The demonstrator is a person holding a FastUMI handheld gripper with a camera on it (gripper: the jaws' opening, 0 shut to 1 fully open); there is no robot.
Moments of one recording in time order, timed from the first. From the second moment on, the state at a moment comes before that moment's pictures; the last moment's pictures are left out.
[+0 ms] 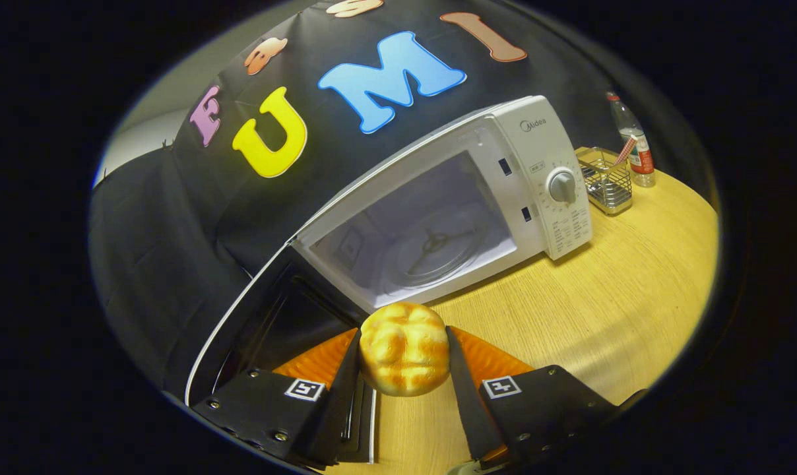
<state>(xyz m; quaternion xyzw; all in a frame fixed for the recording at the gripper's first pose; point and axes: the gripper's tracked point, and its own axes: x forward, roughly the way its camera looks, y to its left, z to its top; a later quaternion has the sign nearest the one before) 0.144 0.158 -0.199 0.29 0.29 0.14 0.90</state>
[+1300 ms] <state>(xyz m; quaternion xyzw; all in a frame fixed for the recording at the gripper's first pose) 0.329 0.183 -0.255 0.37 0.23 0.03 0.90</state>
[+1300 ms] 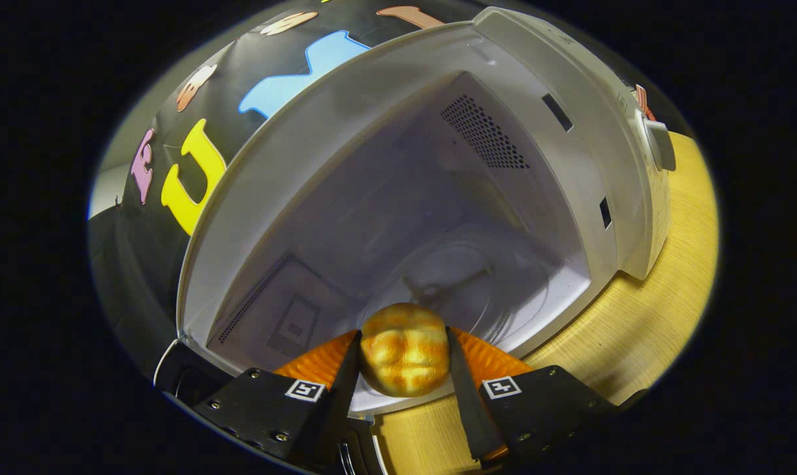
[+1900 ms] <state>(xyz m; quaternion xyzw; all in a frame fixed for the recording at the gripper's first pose) 0.314 0.170 -0.233 0.32 0.21 0.02 0.92</state>
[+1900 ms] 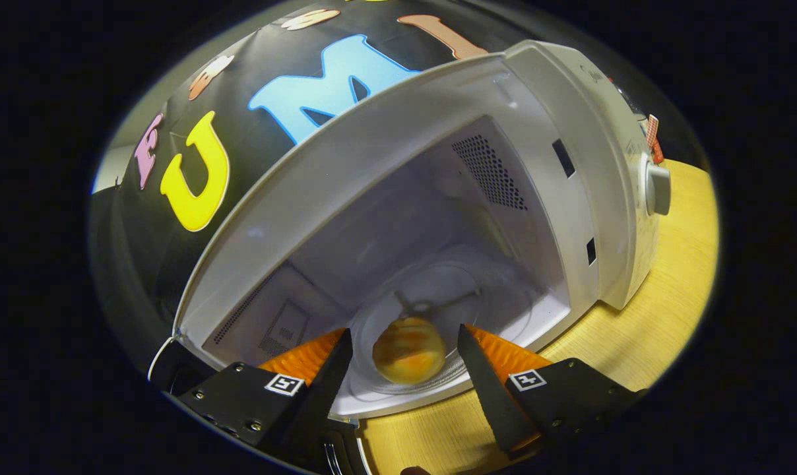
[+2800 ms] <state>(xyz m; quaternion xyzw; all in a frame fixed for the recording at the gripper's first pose) 0.124 0.150 -0.100 0.16 0.14 0.12 0.97</state>
